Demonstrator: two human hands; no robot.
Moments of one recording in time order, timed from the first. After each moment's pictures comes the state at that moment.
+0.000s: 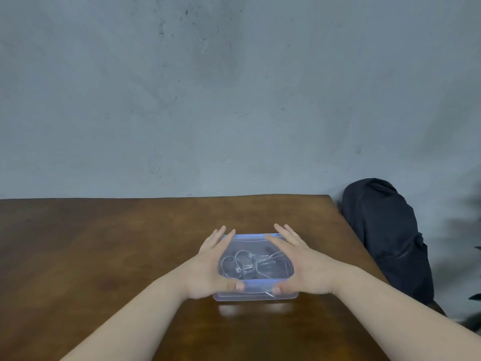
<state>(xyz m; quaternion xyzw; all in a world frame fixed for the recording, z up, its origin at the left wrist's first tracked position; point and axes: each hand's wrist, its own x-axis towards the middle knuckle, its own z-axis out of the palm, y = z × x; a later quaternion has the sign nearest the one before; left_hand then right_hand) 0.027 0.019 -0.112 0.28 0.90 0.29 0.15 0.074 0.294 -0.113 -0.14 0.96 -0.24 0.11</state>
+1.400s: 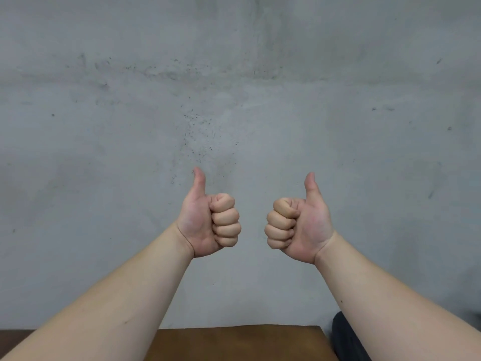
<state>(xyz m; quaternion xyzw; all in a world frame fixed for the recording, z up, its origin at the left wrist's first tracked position) 0.012 0.078 0.216 0.46 0.39 0.71 0.36 0.075 0.283 0.209 -0.30 0.50 -0.81 0.08</state>
